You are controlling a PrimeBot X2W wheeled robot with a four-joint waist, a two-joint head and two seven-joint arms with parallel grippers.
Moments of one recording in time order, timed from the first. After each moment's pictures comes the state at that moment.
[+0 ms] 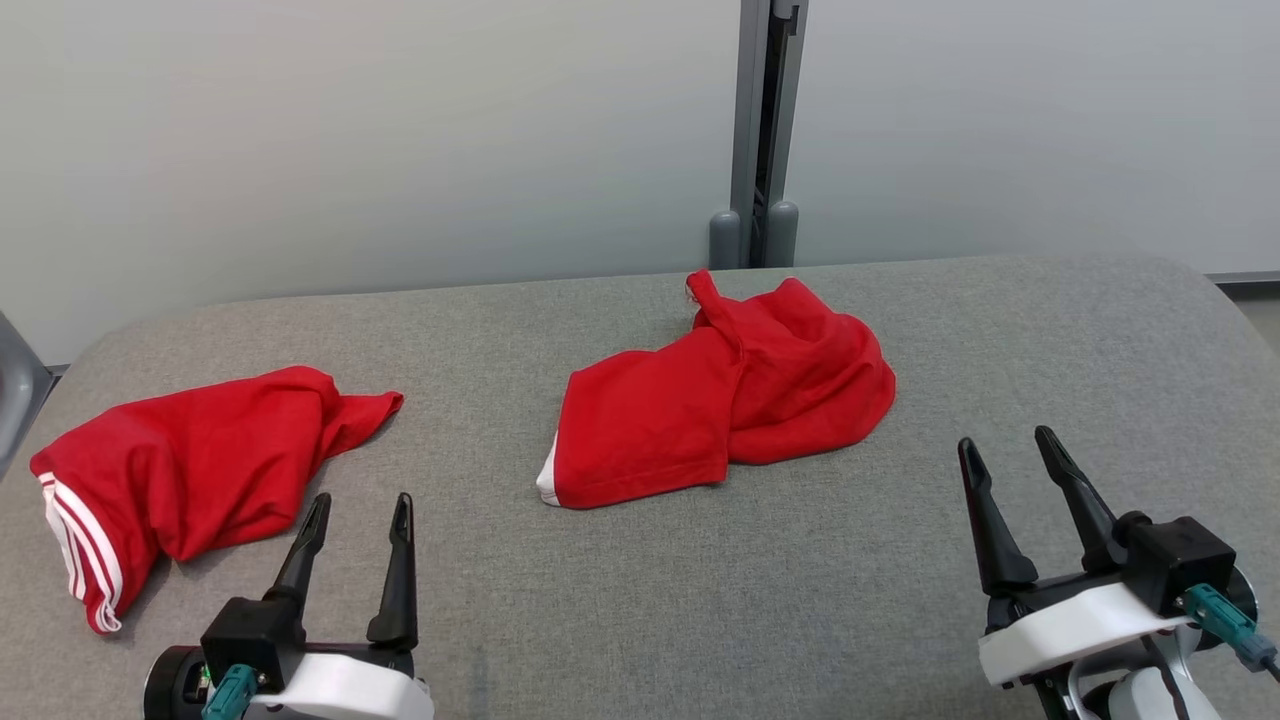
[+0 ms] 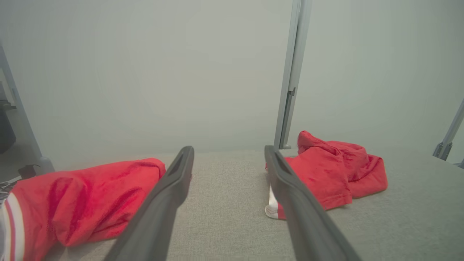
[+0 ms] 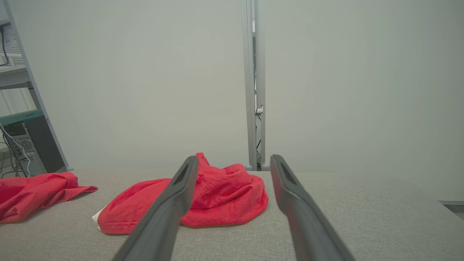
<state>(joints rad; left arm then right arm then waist) -0.01 0.05 -0.06 0.22 -0.17 -0.01 -0.26 -0.12 -0.09 0.11 0.25 0.22 0.13 -0.26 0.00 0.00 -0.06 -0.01</state>
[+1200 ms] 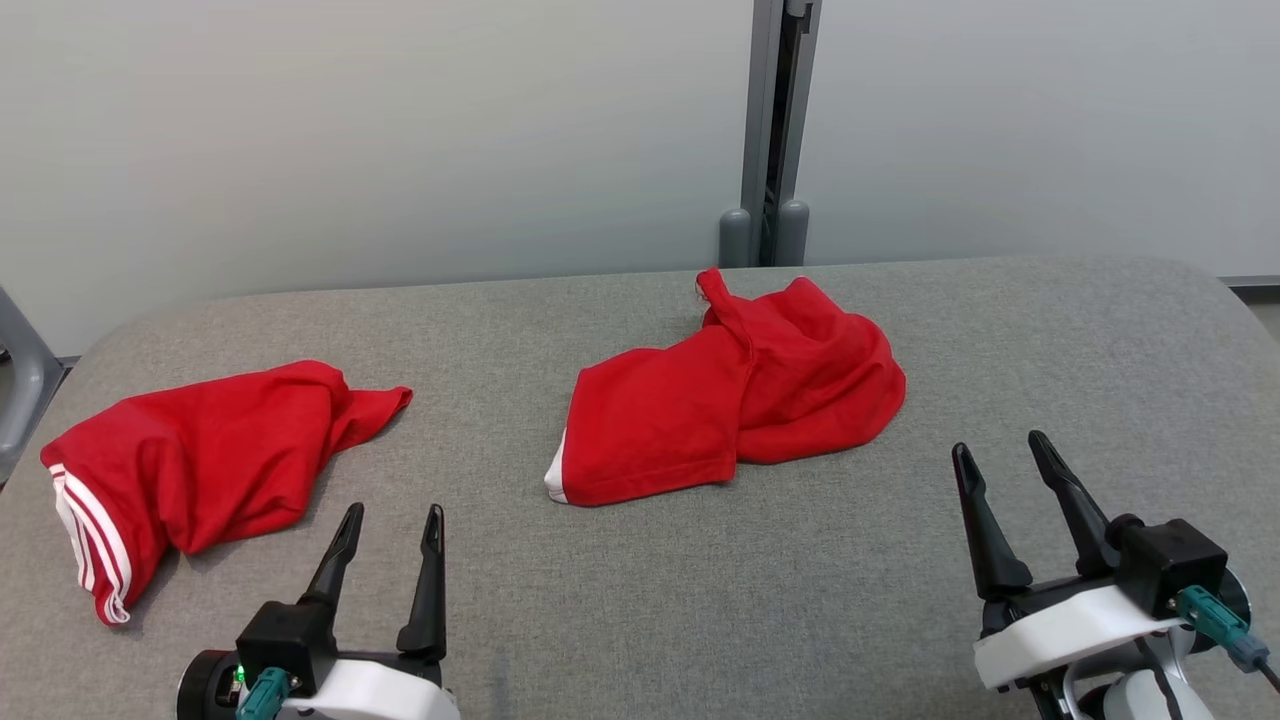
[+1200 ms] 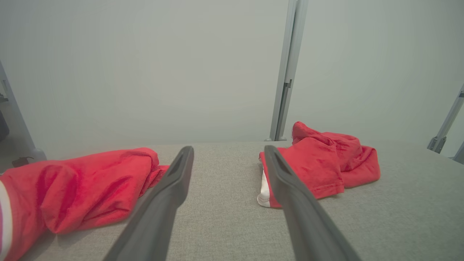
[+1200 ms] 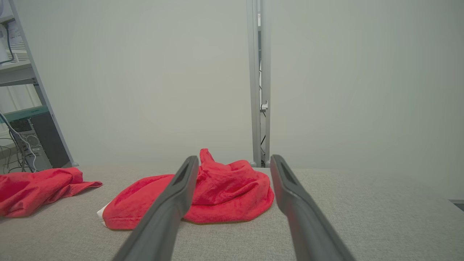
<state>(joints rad) -0.01 0.05 -0.12 0.24 -0.19 0.01 -0.26 -0.12 -0.09 0.12 0.26 0.22 0.13 -0.26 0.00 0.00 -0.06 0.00</state>
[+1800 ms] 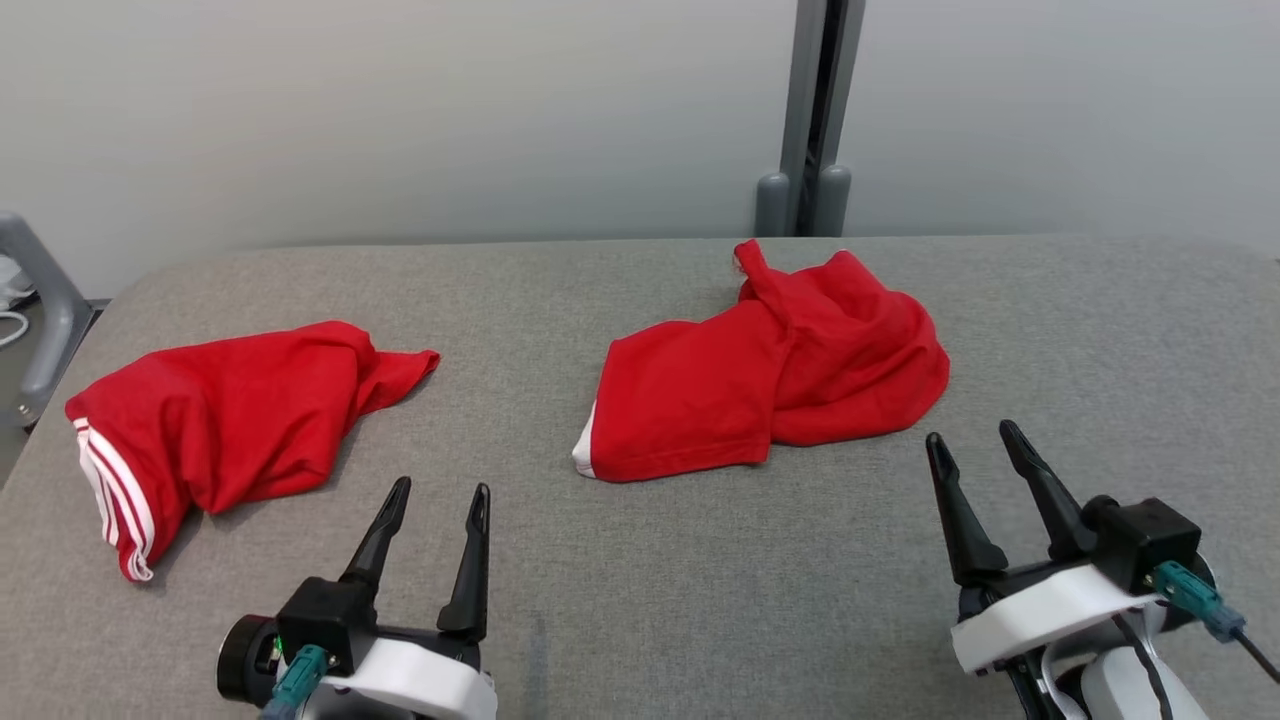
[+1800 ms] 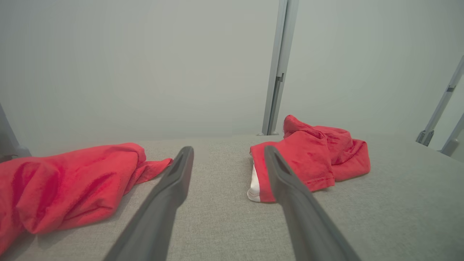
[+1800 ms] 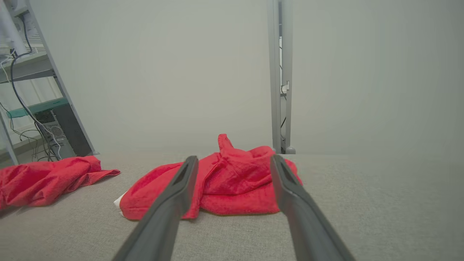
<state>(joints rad) -0.04 0.05 -0.19 0.24 -0.20 0.01 -0.26 -0.16 -0.10 0.17 0.31 0.27 0.13 -0.26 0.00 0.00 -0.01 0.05</state>
